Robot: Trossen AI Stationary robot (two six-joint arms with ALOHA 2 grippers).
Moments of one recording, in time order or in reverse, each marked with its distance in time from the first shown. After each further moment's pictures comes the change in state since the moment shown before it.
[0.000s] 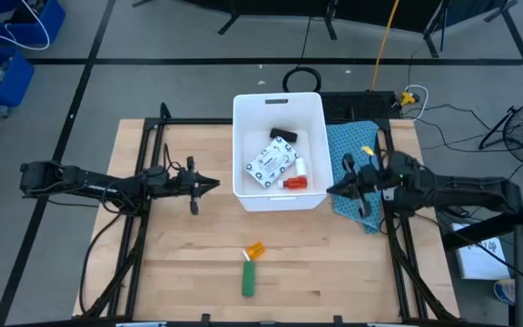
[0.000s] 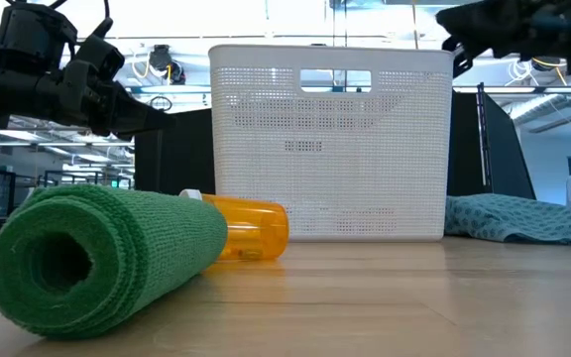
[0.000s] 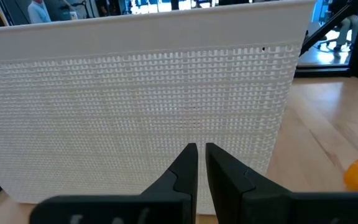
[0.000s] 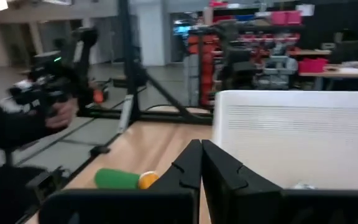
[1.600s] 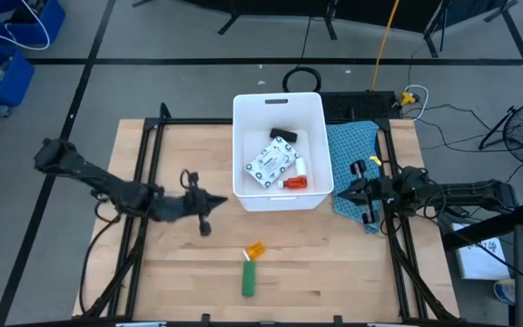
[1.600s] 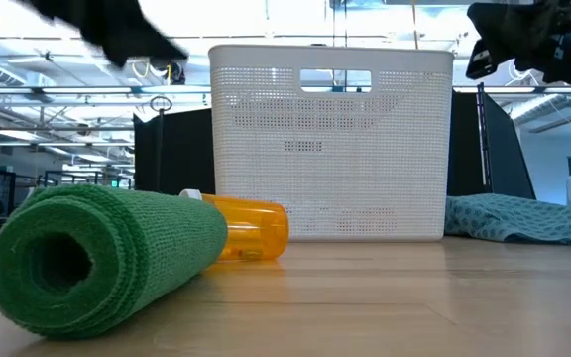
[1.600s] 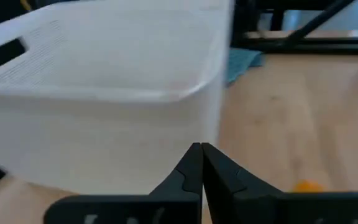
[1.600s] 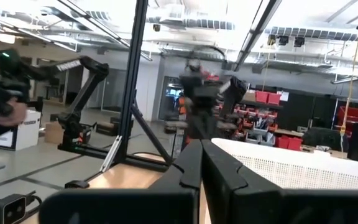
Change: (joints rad) left arm -0.535 0.138 0.553 -0.757 -0.639 -0.268; right arm 0.077 -0.173 -0.285 0.405 0.096 -0.109
